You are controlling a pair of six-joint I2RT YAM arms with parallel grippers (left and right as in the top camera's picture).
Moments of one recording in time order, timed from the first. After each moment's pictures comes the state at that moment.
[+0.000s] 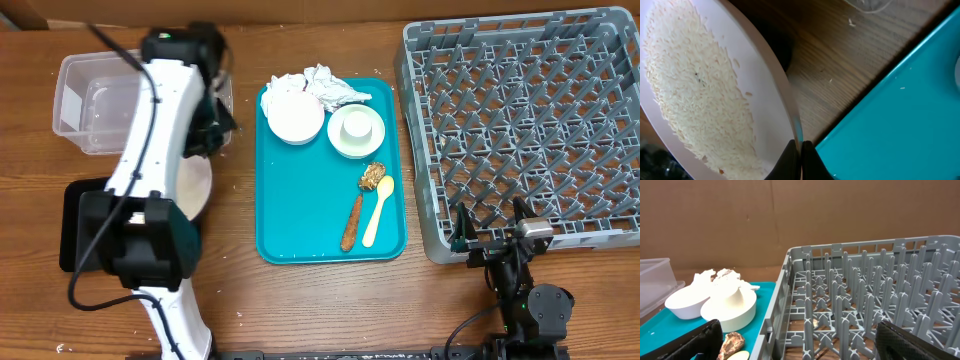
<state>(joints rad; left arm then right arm) -0.08 2.05 2.00 -1.63 -0.13 -0.70 -0.03 0.01 0.02 -0.02 -0.16 0.10</state>
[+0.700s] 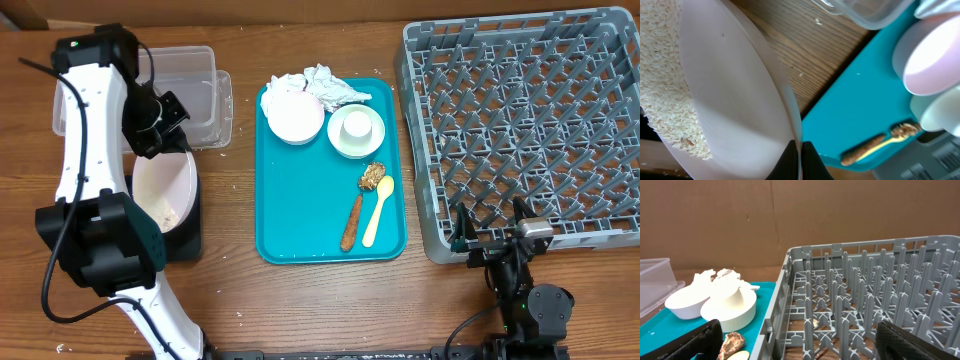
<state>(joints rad) 0.18 2.05 2.00 -1.59 0.25 -0.45 -0.03 0.01 0.02 -0.02 -0.16 0.10</state>
